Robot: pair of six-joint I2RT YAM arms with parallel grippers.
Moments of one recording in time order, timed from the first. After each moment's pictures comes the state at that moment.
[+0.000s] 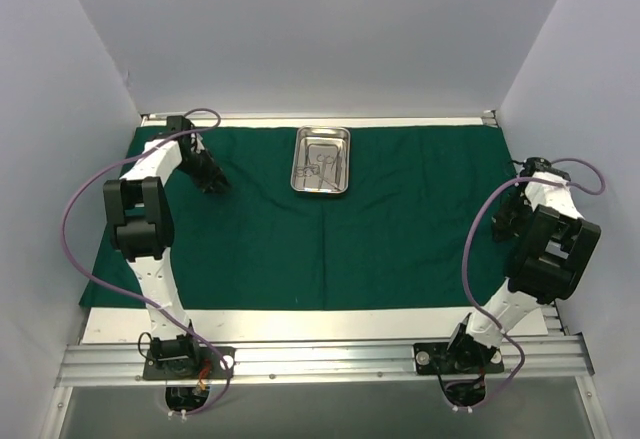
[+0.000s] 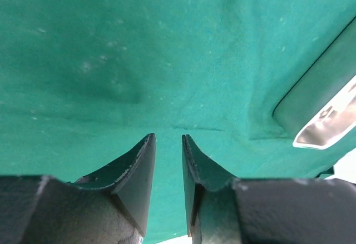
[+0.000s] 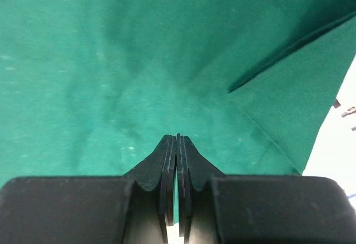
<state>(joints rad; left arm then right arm) 0.04 2.13 1.69 -0.81 0.34 -0.54 -0.45 1.74 1.21 -0.89 0.09 0.35</state>
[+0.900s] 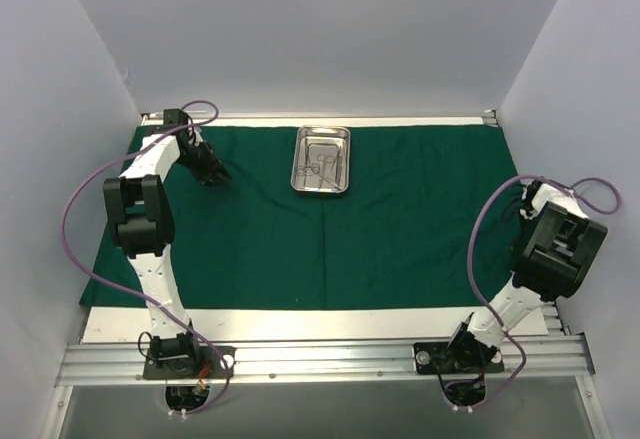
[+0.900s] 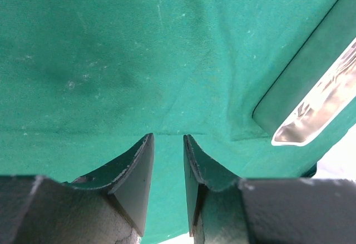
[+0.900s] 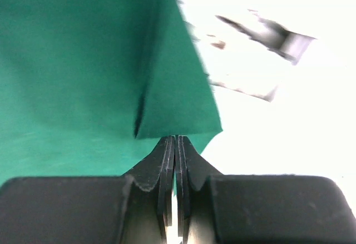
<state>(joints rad) 0.06 2.16 1.77 -0.81 0.40 -0.54 -0.55 1.80 1.11 -0.95 0.49 0.48</state>
